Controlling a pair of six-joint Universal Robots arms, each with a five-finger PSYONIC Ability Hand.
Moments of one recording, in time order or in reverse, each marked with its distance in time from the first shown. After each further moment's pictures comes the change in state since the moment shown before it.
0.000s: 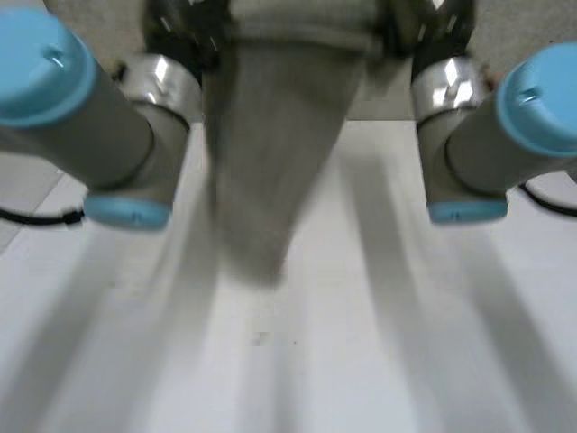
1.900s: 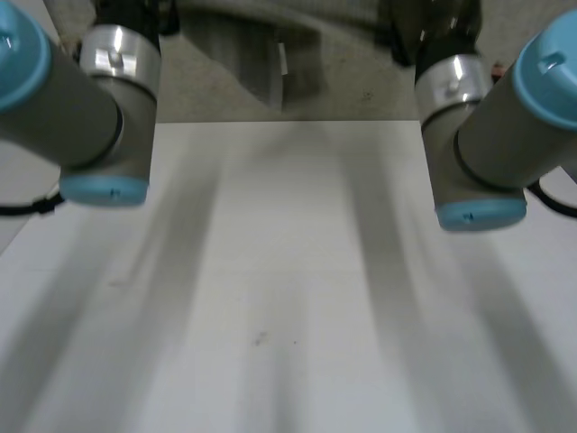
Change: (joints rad) left arm 0.063 0.032 -0.021 0.067 -0.031 -0.127; right arm 0.016 -0.037 -0.015 0.203 0.038 -0.122; left_hand 0.055 0.001 0.001 0.001 0.029; right_hand 0.013 0.001 0.010 0.005 0.048
